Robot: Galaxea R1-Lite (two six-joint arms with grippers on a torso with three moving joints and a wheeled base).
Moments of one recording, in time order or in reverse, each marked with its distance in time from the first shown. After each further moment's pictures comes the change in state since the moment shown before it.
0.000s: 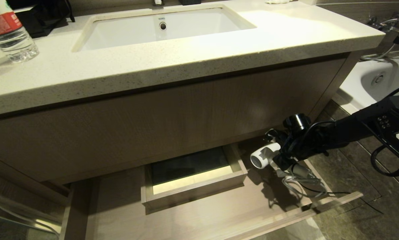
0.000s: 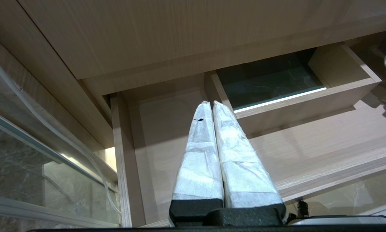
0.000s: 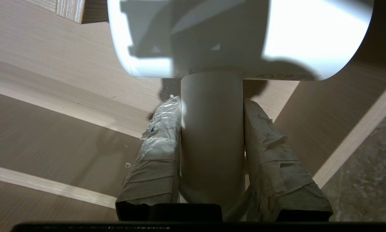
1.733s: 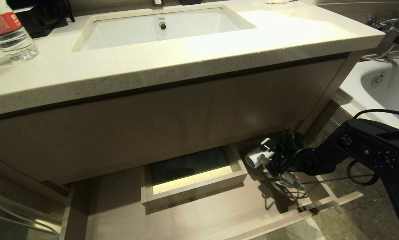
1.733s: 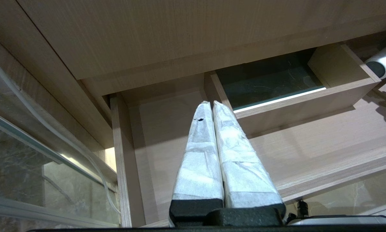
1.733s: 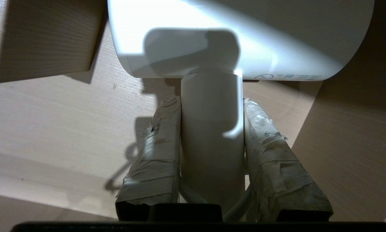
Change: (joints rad) left arm 0.000 0.000 0.000 0.000 0.000 0.000; right arm -0.001 0.190 0.140 -0.558 -0.002 -0.004
